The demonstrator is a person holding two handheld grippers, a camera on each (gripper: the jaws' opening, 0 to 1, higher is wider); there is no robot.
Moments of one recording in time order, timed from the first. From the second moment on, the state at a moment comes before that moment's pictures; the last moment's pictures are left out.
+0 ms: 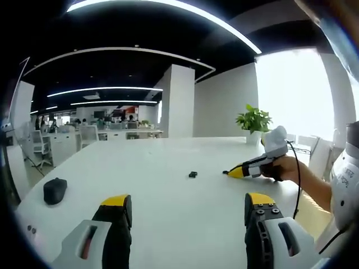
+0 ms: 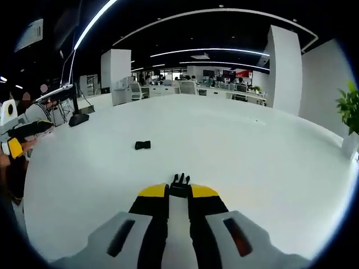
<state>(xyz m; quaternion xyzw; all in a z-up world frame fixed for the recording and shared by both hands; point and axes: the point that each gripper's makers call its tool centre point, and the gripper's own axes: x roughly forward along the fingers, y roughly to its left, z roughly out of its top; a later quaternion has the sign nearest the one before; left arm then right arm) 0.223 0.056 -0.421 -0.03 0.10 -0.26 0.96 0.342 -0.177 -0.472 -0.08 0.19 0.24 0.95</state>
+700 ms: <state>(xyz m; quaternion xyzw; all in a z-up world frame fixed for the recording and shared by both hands) 0.229 0.059 -0.425 -0.03 0.11 -0.26 0.96 0.334 -0.166 -0.460 -0.07 0.18 0.36 0.91</state>
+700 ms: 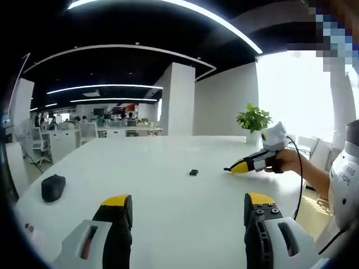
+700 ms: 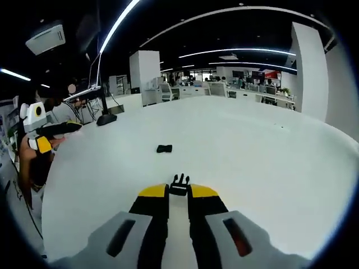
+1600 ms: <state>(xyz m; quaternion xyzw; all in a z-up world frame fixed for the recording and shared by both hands) 0.244 0.055 -0.404 -0.01 0.09 -0.27 0.96 0.335 -0.146 -0.452 -0.07 0.17 0.45 0.87</state>
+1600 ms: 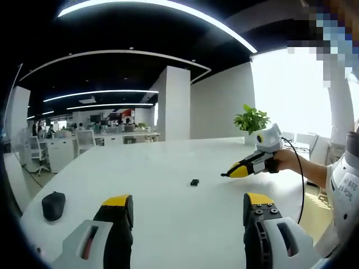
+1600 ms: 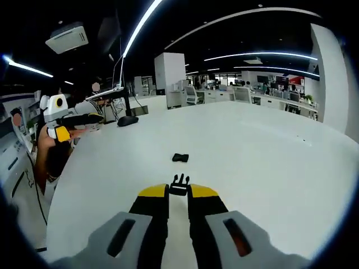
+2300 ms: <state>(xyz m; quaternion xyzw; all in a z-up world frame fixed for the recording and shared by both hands) 0.275 0.031 -0.403 -0.02 0.10 -0.29 0.95 0.333 -0.144 -0.458 -0.08 0.17 0.47 0.86</state>
